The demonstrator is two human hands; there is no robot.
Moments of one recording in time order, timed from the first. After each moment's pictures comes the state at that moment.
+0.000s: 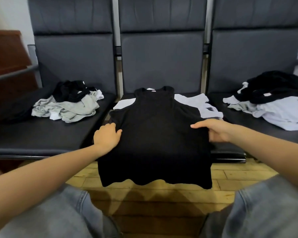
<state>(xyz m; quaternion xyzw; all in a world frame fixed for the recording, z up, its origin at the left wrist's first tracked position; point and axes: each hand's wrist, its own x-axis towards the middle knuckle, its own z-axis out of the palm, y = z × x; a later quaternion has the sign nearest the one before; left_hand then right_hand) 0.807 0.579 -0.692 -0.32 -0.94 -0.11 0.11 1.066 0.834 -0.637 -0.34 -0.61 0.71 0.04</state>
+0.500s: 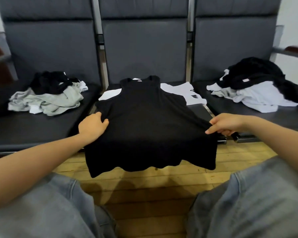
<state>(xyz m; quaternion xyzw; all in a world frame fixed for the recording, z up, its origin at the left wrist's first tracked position) 0.800 0.577 -0.693 -0.33 -0.92 -0.16 0.11 1.150 0.866 -0.640 -0.39 -0.81 0.44 -0.09</state>
